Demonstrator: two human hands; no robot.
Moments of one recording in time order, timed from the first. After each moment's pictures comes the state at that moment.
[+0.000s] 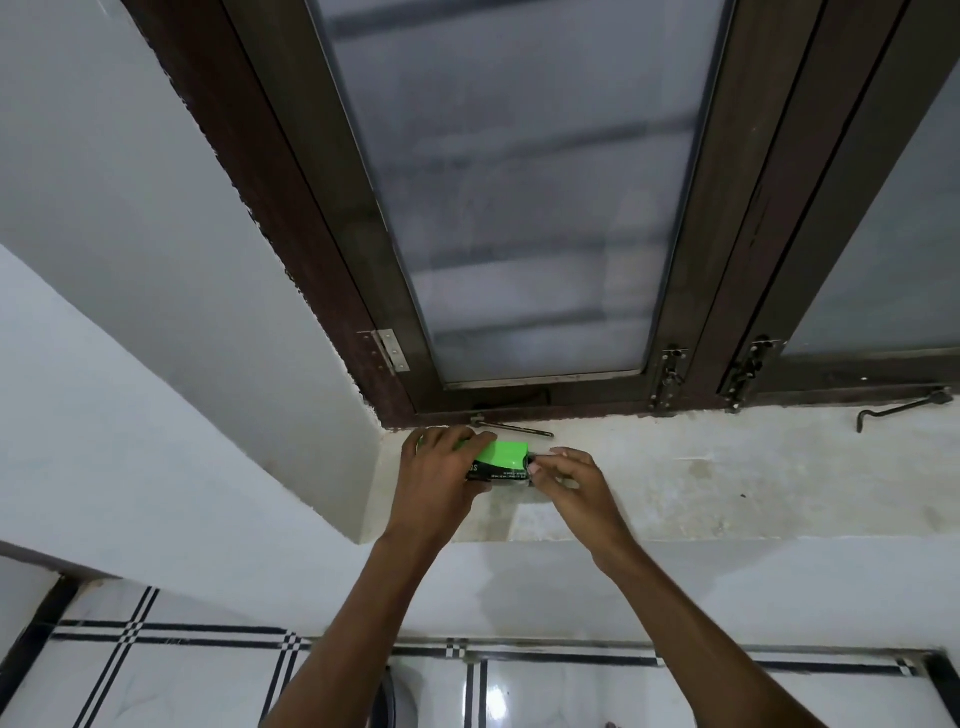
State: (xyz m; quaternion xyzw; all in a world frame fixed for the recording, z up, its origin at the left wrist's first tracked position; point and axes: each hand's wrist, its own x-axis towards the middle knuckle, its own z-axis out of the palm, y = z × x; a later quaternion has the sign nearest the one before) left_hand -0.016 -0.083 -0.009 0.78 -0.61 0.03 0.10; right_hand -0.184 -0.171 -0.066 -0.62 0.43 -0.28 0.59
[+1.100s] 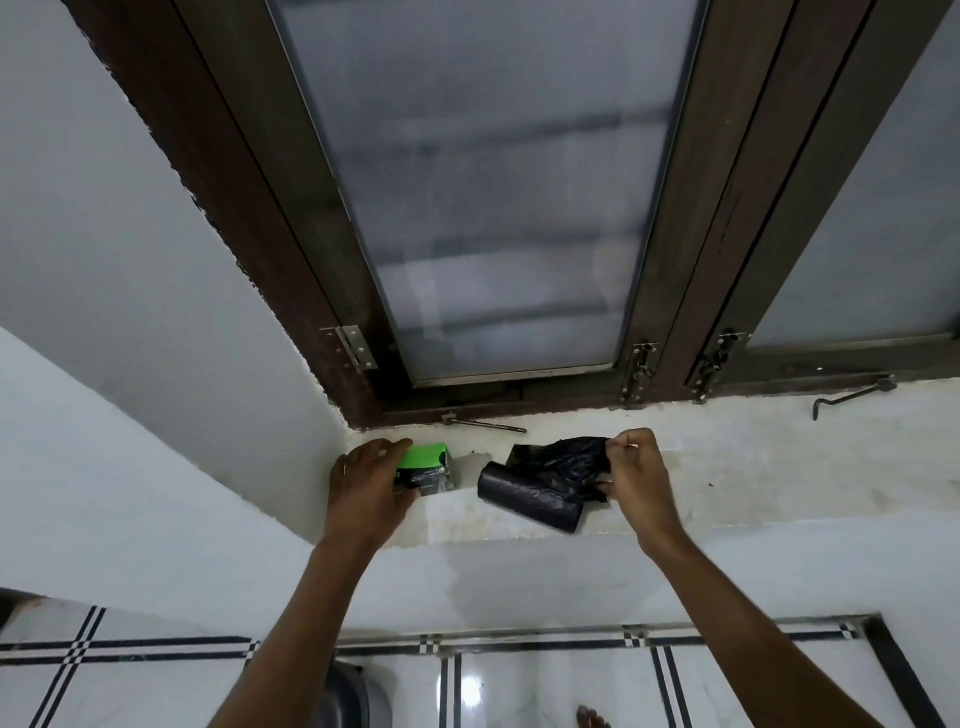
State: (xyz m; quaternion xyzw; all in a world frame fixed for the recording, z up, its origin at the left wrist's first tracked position) left_hand 0.038 -0.069 -0.054 0.84 -0.54 0.00 0.09; right_hand -0.246 -0.207 -0.058 -0.54 0.57 -0.35 0.52
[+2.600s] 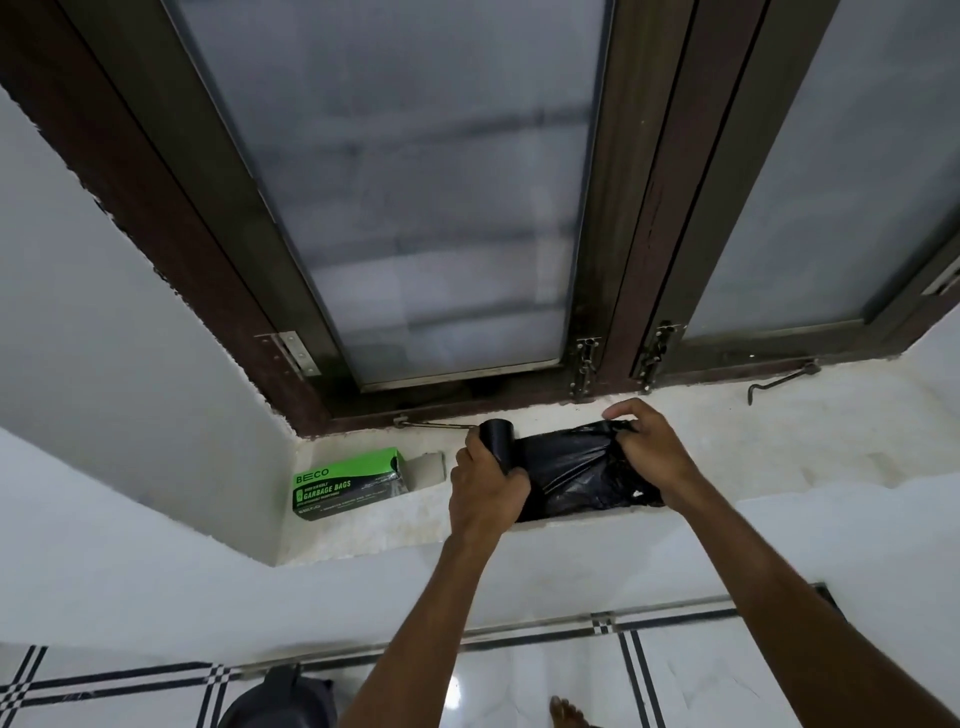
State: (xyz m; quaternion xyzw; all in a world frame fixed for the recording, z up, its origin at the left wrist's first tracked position) left_hand -0.132 -0.154 -0.046 0.83 -0.37 -0.31 0.28; right_hand -0.312 -0.264 -0.041 -0.61 0.59 -0.23 0.48
